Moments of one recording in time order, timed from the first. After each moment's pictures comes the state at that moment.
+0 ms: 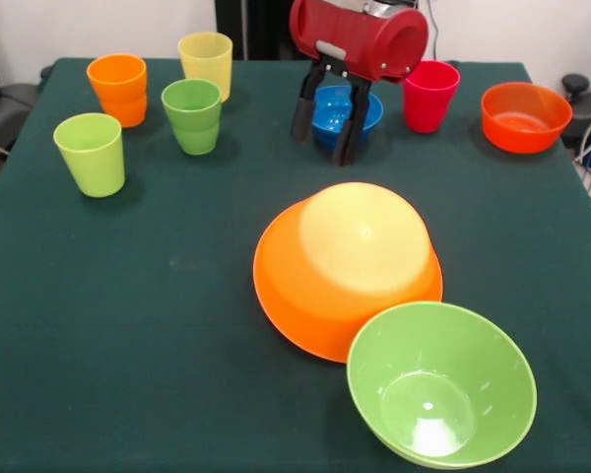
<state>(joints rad) -0.07 -0.64 -0.14 1.41 -0.20 0.41 2.76</state>
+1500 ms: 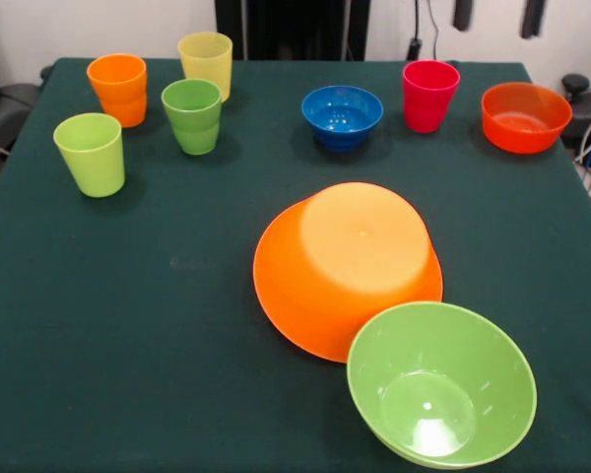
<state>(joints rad) -0.04 -0.90 0.06 1.67 -0.14 0.47 2.45</state>
